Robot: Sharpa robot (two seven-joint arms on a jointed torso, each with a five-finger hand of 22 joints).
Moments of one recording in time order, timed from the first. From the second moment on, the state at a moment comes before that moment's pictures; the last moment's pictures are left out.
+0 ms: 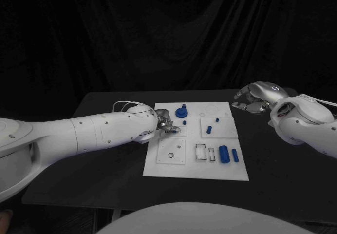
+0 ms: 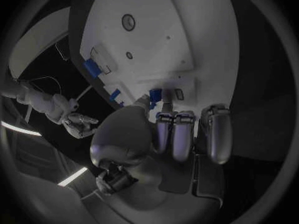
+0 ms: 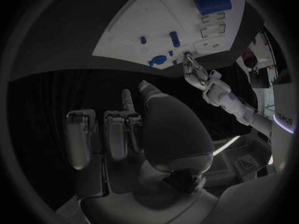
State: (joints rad) left arm 1.18 -0.51 -0.21 1.21 -1.13 -0.08 -0.42; left_hand 1.12 0.12 0.01 0.20 0.17 0.93 0.05 0.23 1.25 1.47 -0.04 1.57 1.31 1.47 -0.09 1.57 1.31 0.06 1.46 0.02 1.43 1.31; right arm 1.31 -0.91 -0.25 1.46 -1.54 -0.48 -0.17; right_hand 1.37 -0.03 0.16 0.25 0.22 0.89 0.12 0.11 0.32 1.47 0.02 1.57 1.31 1.46 -0.04 1.57 1.31 0.01 1.47 0.07 1.56 1.31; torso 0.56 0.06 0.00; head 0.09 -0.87
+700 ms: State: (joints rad) left arm 1.18 -0.51 -0.21 1.21 -1.13 -0.08 -0.39; left_hand 1.17 0.12 0.08 0.14 0.33 0.92 0.05 0.17 1.23 1.47 -0.03 1.57 1.31 1.46 -0.09 1.57 1.31 0.06 1.46 0.02 1.42 1.31; right arm 1.31 -0.91 -0.25 1.46 -1.54 -0.48 -0.18; right_hand 1.37 -0.03 0.16 0.25 0.22 0.89 0.12 0.11 0.32 1.47 0.02 1.57 1.31 1.46 -0.04 1.57 1.31 0.01 1.47 0.07 1.56 1.31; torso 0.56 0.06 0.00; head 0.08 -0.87
